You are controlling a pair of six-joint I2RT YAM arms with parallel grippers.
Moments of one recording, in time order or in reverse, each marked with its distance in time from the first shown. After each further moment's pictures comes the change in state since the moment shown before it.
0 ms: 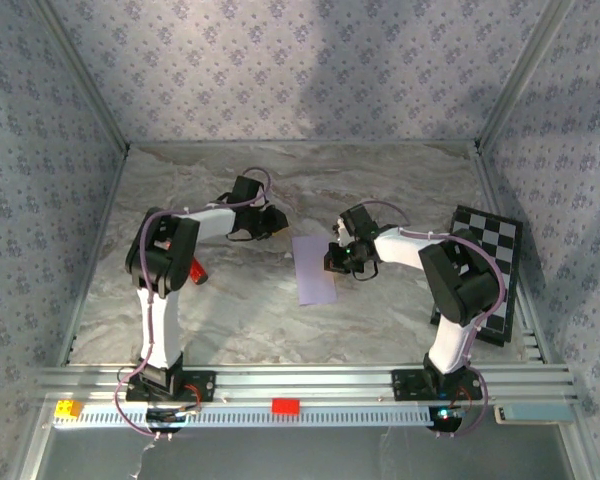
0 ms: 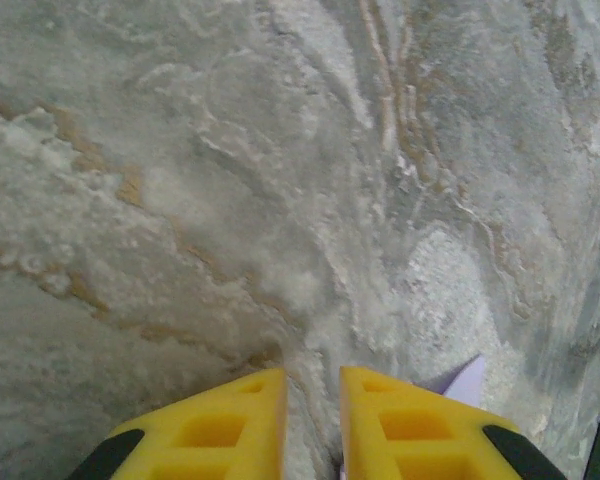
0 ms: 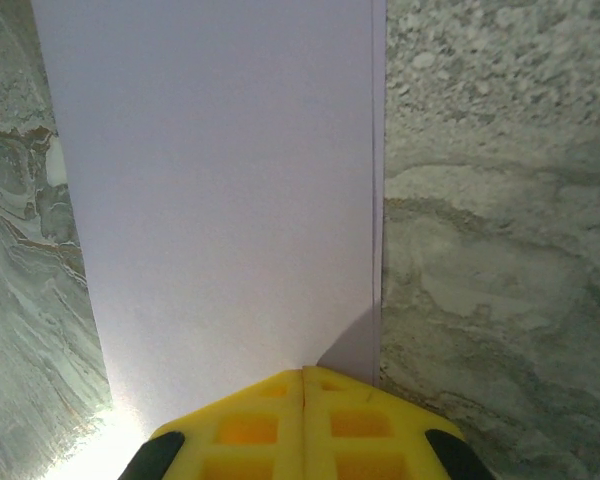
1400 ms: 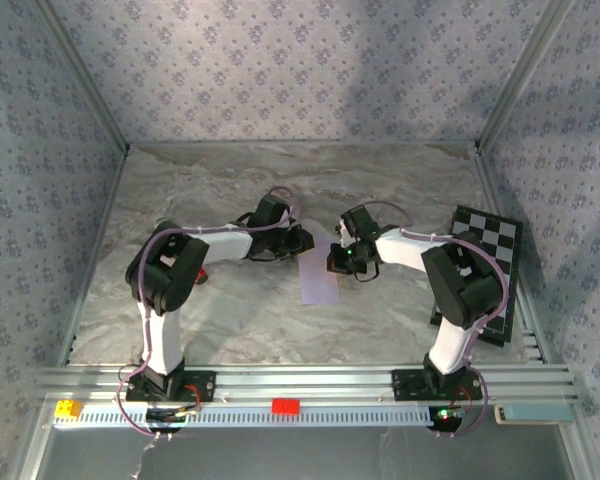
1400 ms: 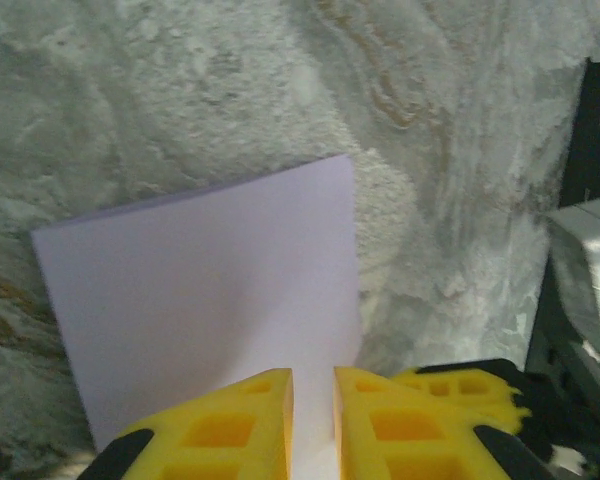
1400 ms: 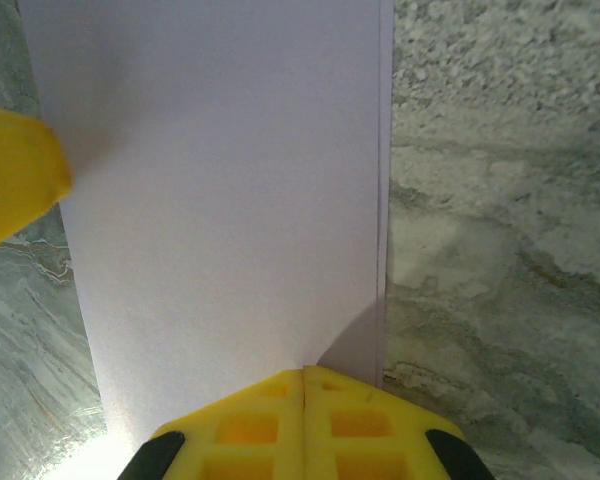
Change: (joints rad) left arm -0.193 -0.085 -0.170 0.180 0.029 -0.110; right arm 0.003 -0.024 -0.008 -0.029 0.046 0.000
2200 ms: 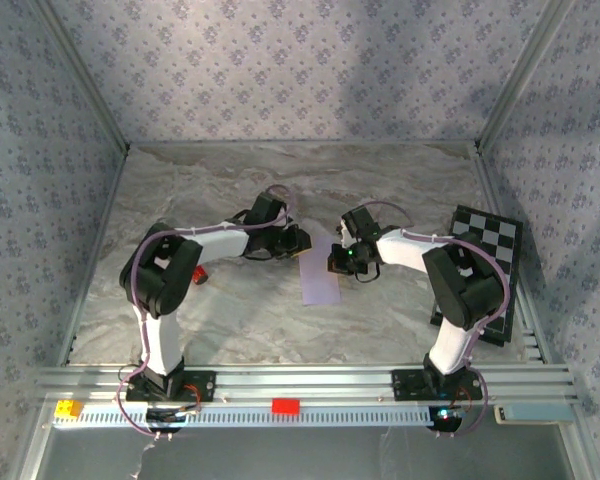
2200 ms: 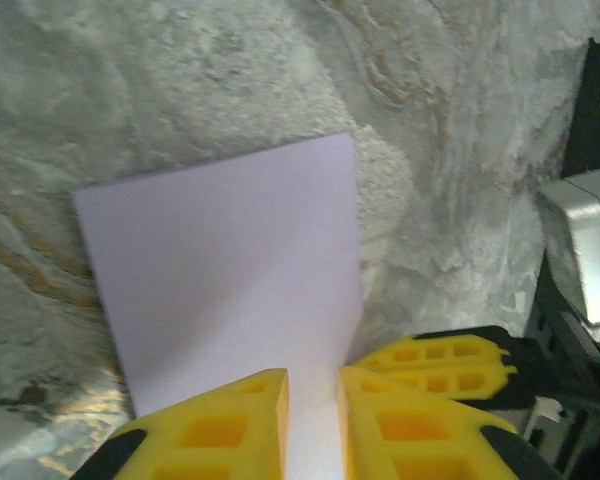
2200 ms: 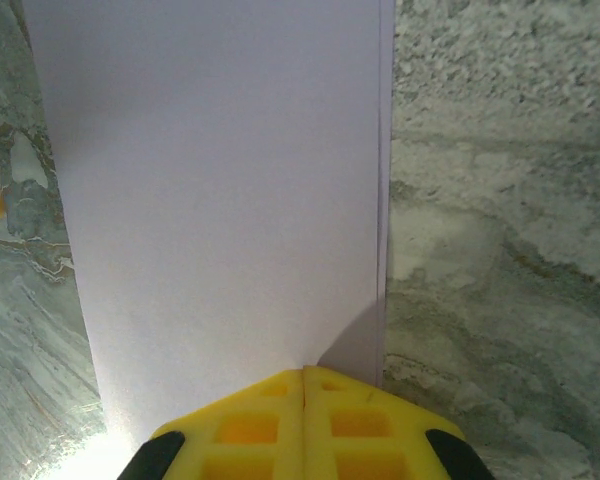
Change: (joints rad) left arm 0.005 -0.052 0.005 -0.087 0.025 0.044; right arm -0.002 -0.009 -0.011 0.004 0.005 0.000
